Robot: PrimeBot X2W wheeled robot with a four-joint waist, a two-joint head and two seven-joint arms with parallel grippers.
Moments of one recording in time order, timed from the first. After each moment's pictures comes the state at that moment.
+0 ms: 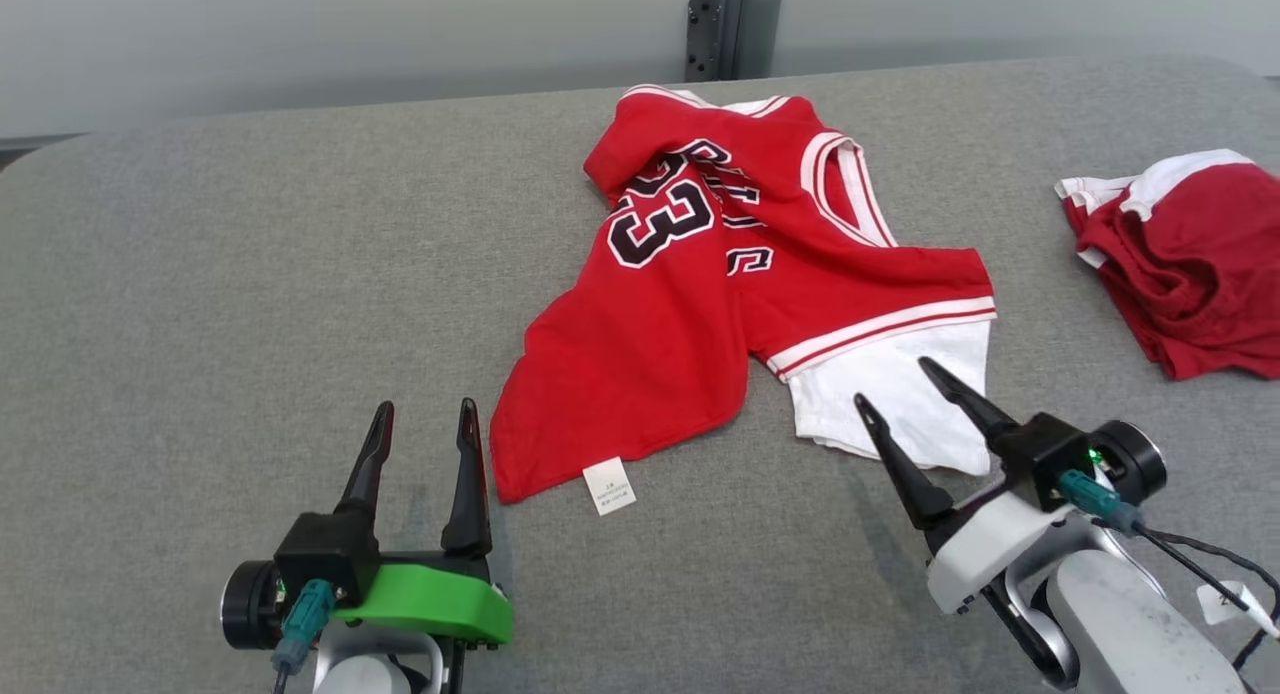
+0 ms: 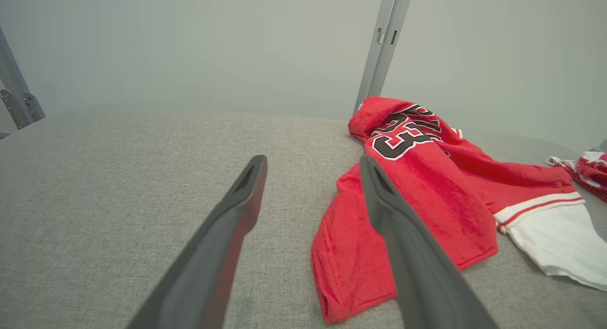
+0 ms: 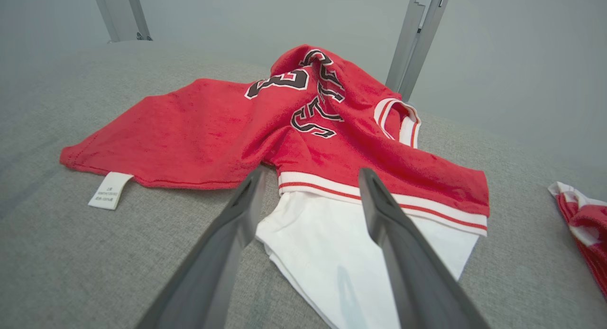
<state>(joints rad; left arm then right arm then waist) -0.09 0.05 -0.26 0.17 -0.28 0.08 -0.26 -0.29 -0.32 0.44 0.35 0.25 0.13 -0.26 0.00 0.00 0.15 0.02</state>
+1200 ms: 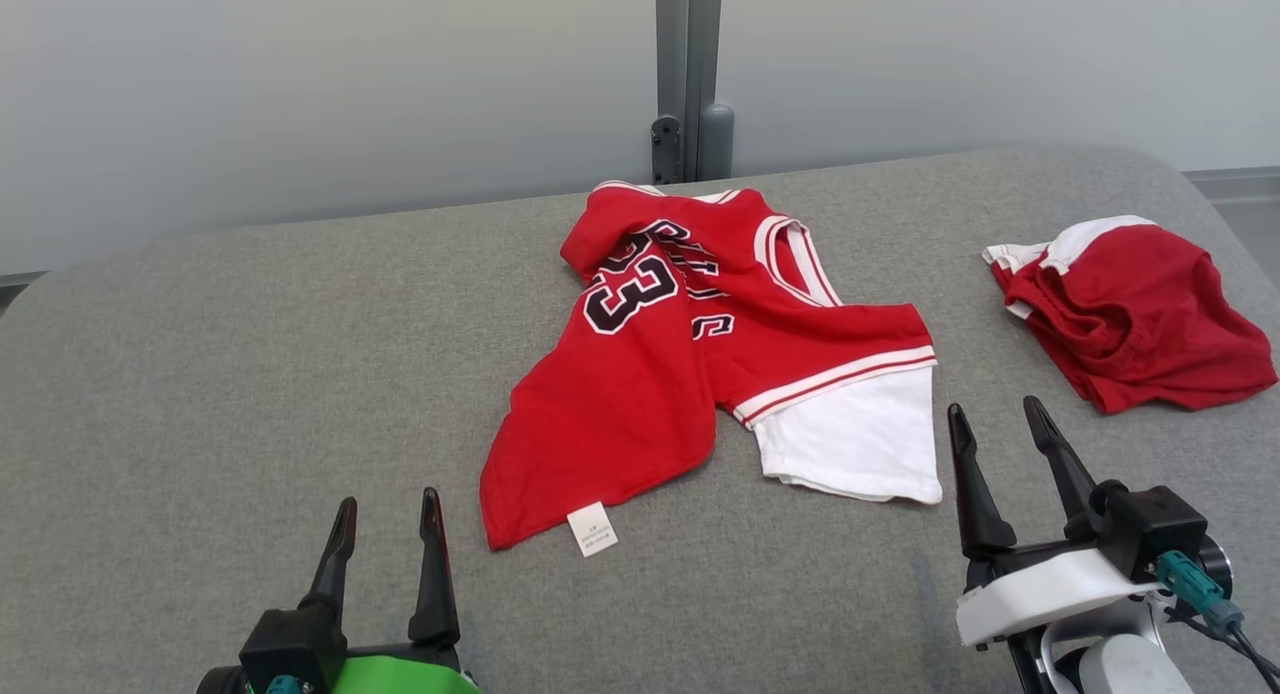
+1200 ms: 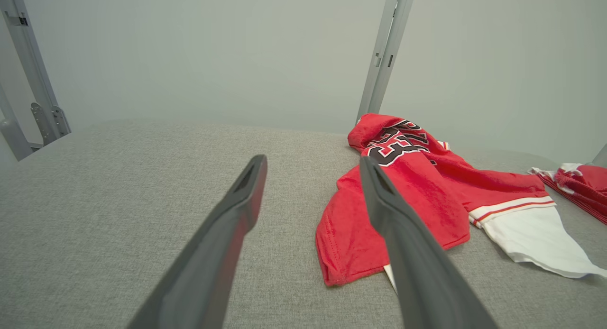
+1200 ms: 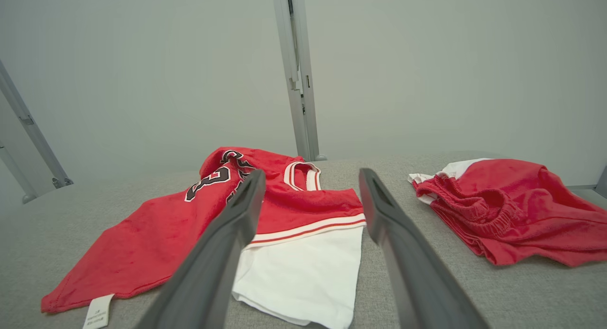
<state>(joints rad) 0.09 0.05 -0.19 0.10 -0.27 0.07 -0.26 -0.02 -0.06 0.03 0.14 0.17 0.13 -0.26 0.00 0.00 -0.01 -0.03</state>
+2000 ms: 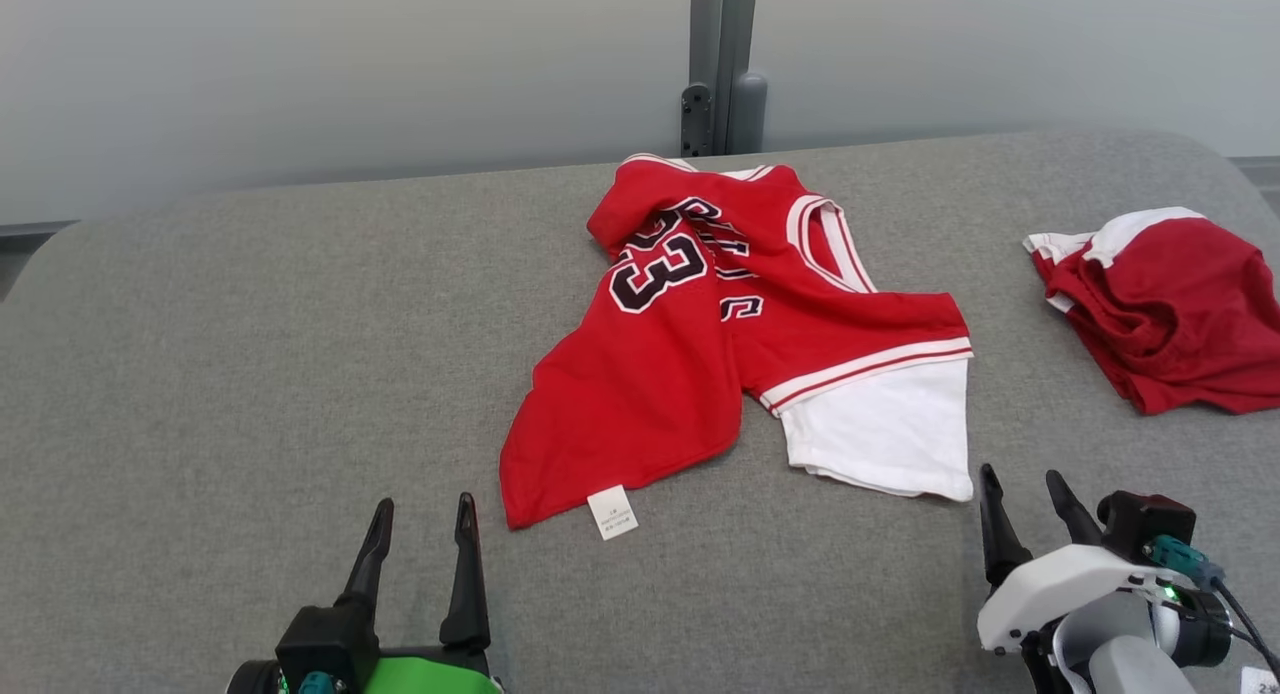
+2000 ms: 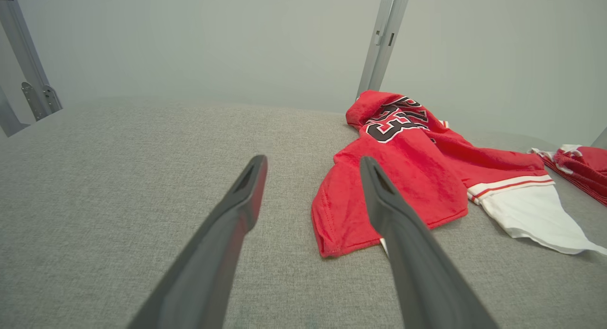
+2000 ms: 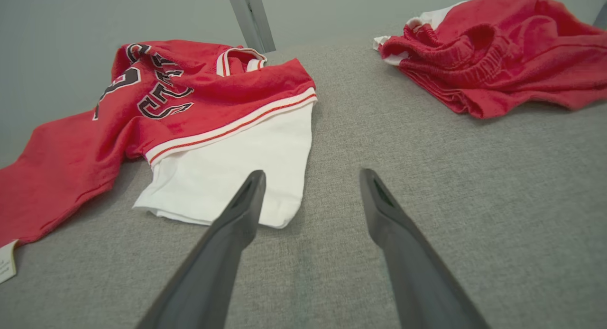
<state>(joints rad) 0.08 0.05 -0.25 0.12 -0.28 0.07 -0.26 -0.13 -0.05 -0.08 0.51 0.24 0.13 -0.19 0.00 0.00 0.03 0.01</state>
